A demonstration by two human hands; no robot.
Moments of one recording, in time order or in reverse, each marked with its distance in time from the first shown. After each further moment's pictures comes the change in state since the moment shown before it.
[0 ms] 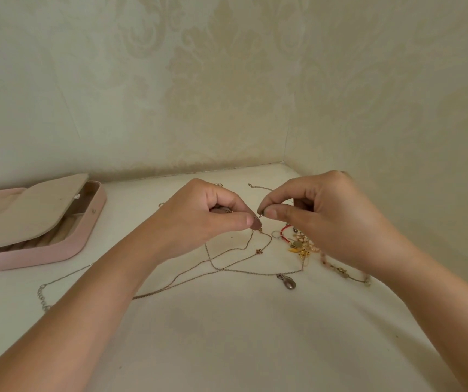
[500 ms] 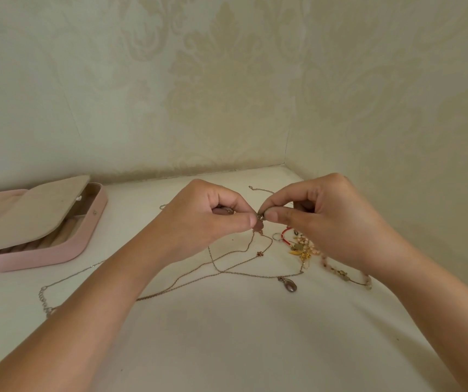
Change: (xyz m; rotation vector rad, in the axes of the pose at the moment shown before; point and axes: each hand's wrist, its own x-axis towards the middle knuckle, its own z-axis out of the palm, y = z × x) left_hand 0.001 0.001 0.004 -0.040 0.012 0.044; right_hand 0.002 0.000 0.000 0.072 -0.019 0.038
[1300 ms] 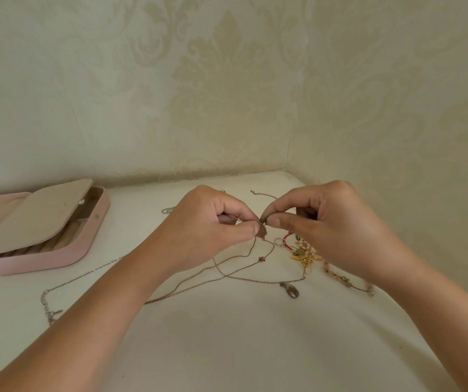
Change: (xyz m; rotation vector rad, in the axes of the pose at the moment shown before) left_hand -0.003 0.001 0.003 0.086 0.076 0.010; right_hand 0.000 0.003 0.000 -0.002 0.008 -0.033
